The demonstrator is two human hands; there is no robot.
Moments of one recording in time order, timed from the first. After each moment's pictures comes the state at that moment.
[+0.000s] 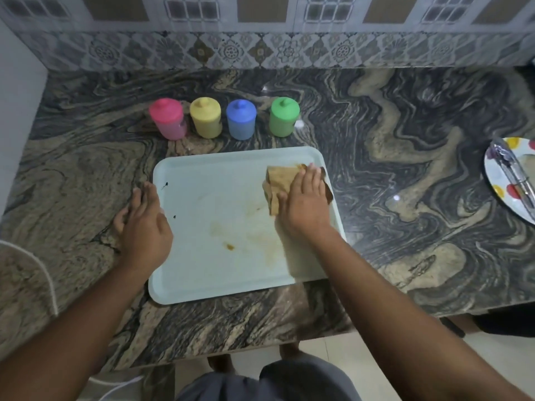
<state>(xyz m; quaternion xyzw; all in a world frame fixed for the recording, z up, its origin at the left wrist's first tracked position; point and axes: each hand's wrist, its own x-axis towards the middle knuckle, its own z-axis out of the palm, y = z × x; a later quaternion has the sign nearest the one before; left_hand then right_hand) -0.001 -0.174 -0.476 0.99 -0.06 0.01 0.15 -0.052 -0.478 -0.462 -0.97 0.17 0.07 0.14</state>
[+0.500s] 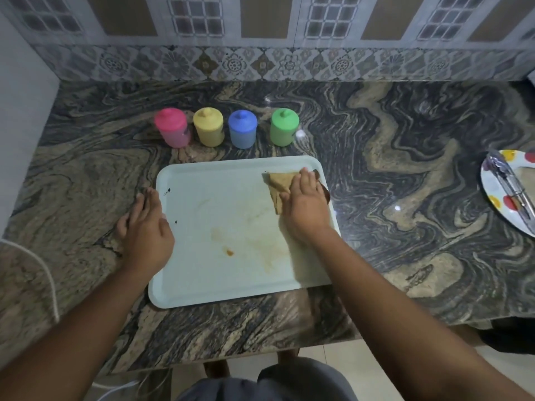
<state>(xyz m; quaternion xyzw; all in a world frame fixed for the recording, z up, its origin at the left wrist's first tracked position) -0.002 -0.174 -0.477 0.98 -0.05 0.02 0.17 -0.039 -0.495 -0.466 -0.98 0.14 0.04 0.16</state>
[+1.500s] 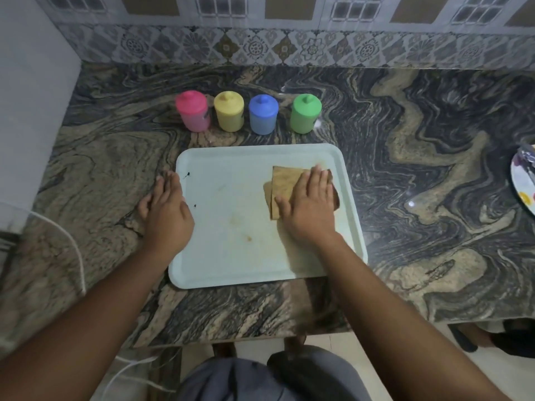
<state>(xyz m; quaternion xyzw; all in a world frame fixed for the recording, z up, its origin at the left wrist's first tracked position) 0.000 -0.175 -0.477 0.99 -0.06 0.01 0.14 -0.060 -0.449 -0.459 -0.98 0.16 0.09 0.12</state>
